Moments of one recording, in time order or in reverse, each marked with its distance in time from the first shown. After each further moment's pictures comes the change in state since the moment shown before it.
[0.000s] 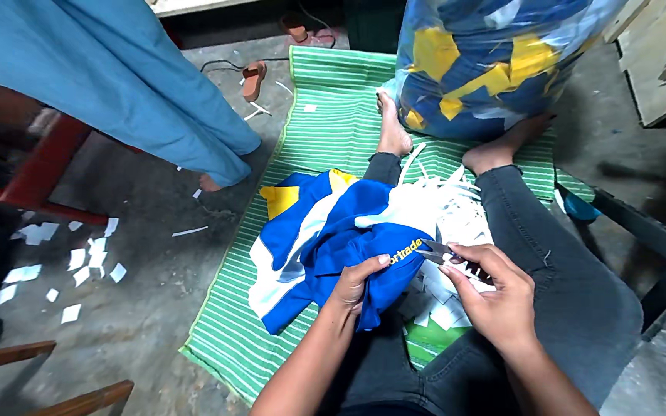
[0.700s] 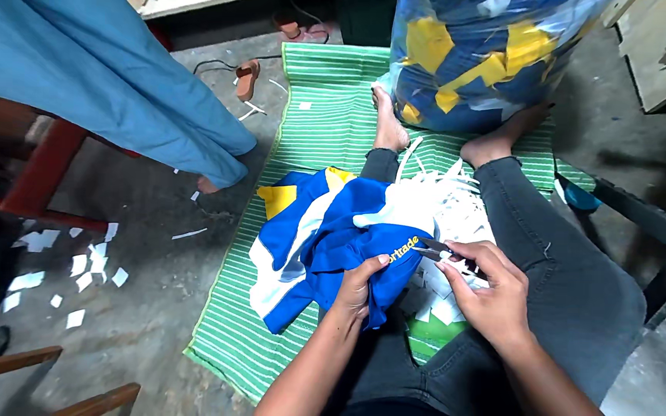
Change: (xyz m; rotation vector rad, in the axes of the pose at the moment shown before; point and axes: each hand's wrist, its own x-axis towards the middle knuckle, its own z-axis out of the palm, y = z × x) left_hand -0.003 -0.013 0.004 0.014 0.131 0.038; right_hand -0.007 0.007 0.006 -0.042 0.017 -0.002
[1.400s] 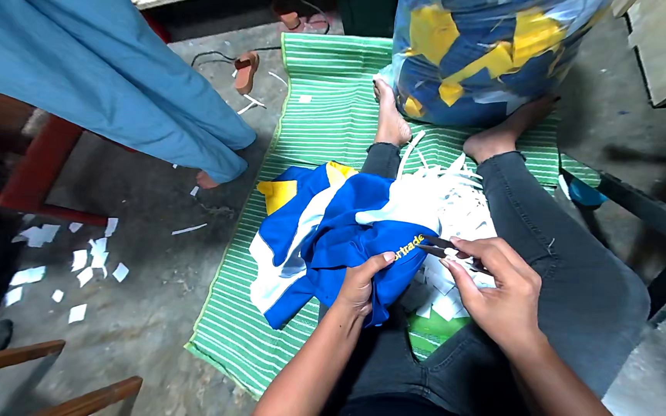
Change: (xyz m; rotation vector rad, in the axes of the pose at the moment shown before) left_hand -0.002 0.000 0.002 0.038 0.021 -0.027; right_hand 0.001 -0.004 -0.006 -0.117 0.009 -0.057
